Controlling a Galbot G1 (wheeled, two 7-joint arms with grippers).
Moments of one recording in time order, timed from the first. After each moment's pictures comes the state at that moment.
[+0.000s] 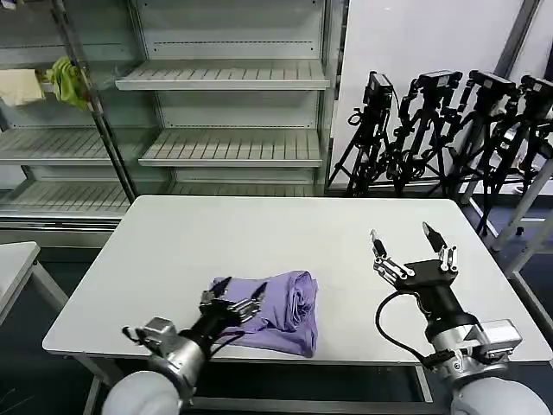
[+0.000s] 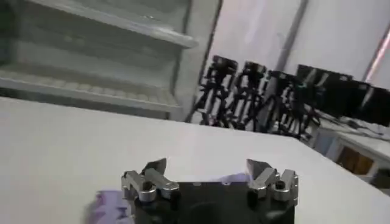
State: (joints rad) left arm 1.33 -1.23 -0.36 -2.27 -0.60 0.58 -0.13; right arm -1.34 1.04 0.52 2.53 0.46 -0.48 0.31
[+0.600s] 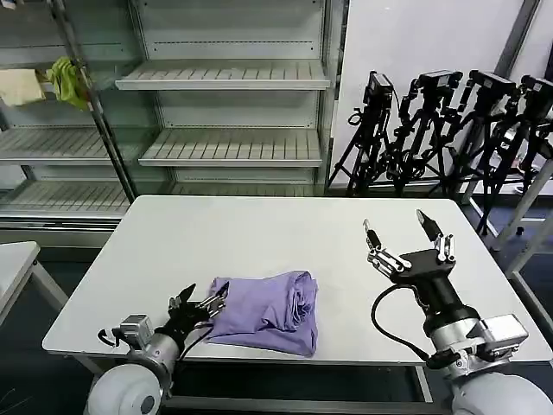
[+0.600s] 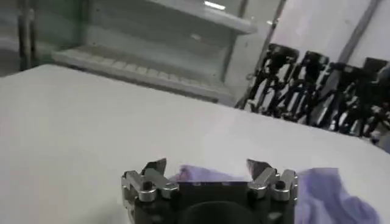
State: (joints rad) left arm 1.32 -1.26 -0.48 -2.10 -0.63 0.58 -0.14; right arm -1.30 1.02 0.51 2.56 0.48 -0.48 0.31
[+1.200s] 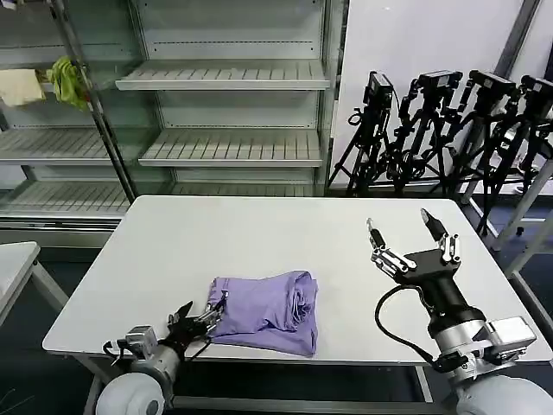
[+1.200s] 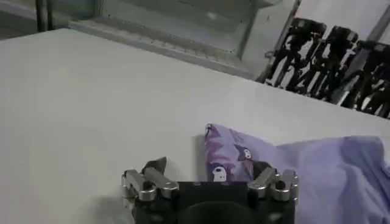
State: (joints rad) left arm 1.36 -1.28 -0.48 -2.04 -0.61 0.57 -0.14; right arm -1.32 1.02 0.54 2.57 0.49 -0.48 0.31
